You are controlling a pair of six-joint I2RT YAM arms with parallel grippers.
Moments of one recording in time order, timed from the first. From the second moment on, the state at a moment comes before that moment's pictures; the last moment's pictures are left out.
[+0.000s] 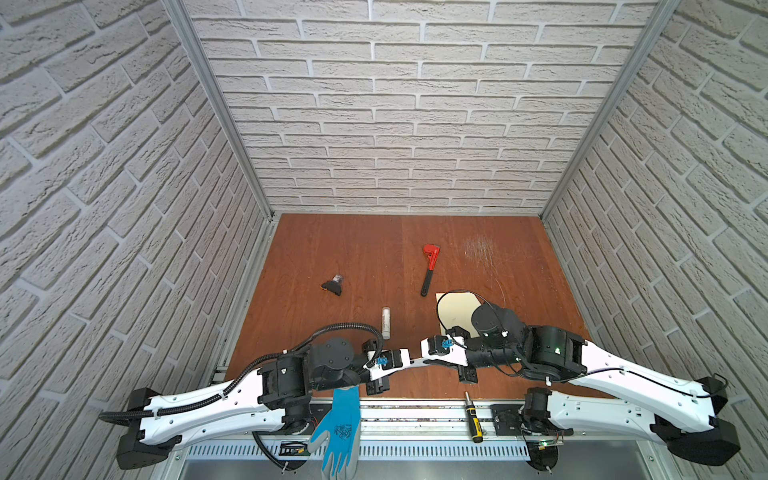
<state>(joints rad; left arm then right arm) -1.30 0.62 0.57 -0.26 0.05 0.23 1.08 0.92 0.95 -0.70 -0.27 -0.34</state>
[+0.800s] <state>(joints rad) -1.23 0.56 0.57 -0.39 0.07 0.19 1.08 0.89 0.95 -0.73 -0.22 -0.34</state>
